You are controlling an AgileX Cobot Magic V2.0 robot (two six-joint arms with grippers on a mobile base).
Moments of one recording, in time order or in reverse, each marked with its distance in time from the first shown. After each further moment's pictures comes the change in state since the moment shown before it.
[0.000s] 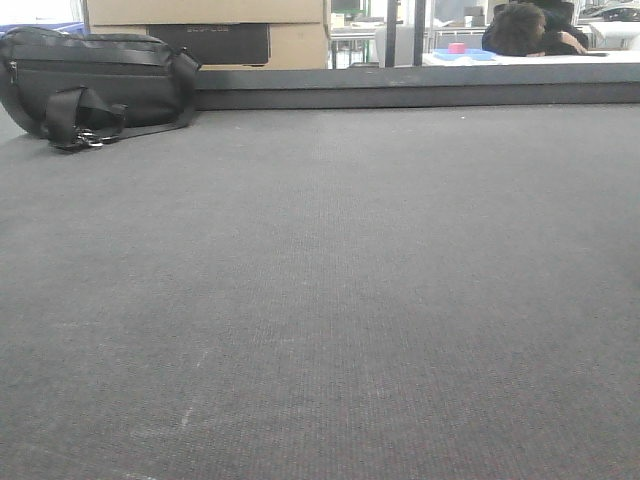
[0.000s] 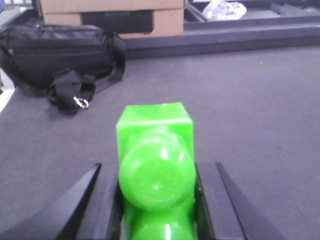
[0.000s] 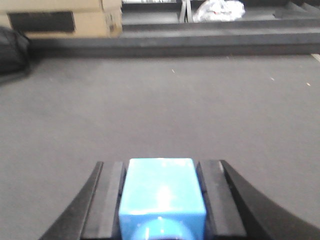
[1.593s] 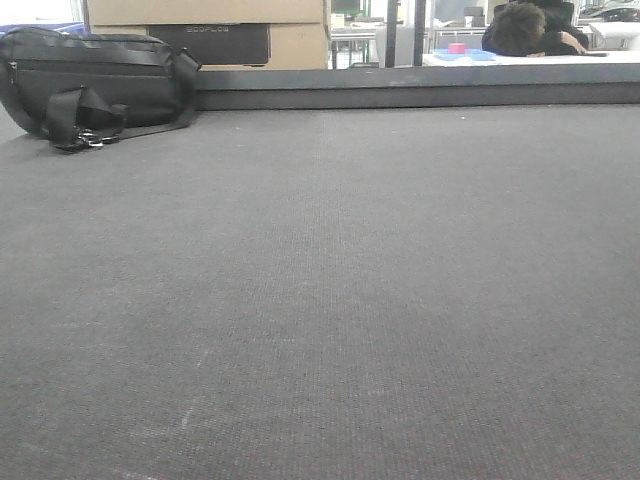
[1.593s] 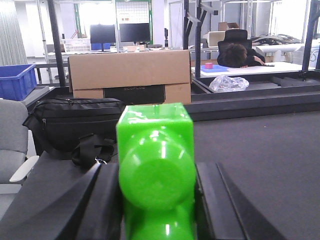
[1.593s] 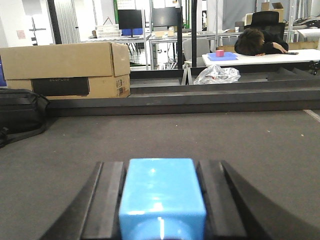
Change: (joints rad) left arm 0.000 -0.326 0.125 0.039 -0.078 -0.025; right arm 0.000 -0.263 0.122 0.011 -0.103 -0.001
